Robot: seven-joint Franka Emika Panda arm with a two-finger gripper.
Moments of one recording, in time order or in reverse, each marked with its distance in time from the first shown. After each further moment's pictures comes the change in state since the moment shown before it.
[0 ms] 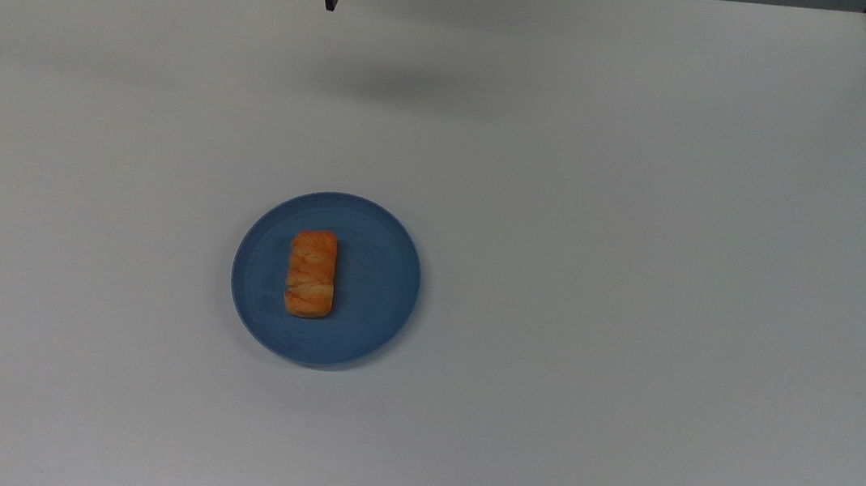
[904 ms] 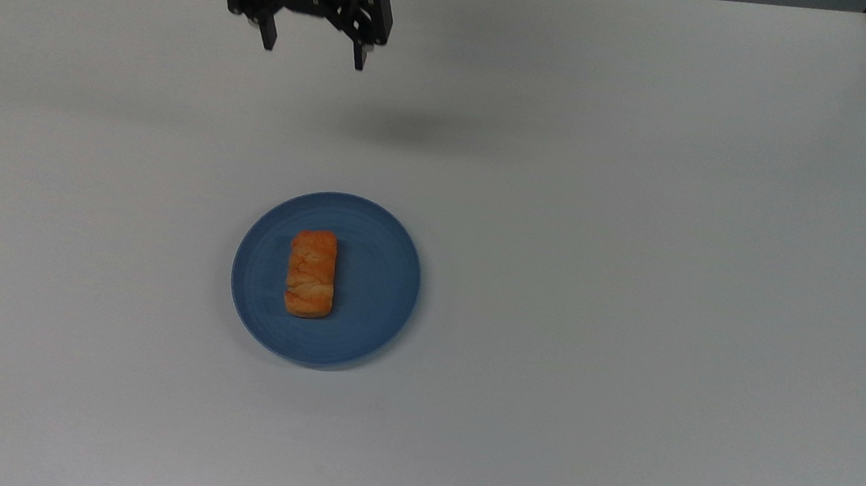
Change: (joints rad) arm 0.063 0.157 0.000 0.123 0.003 0.032 0.001
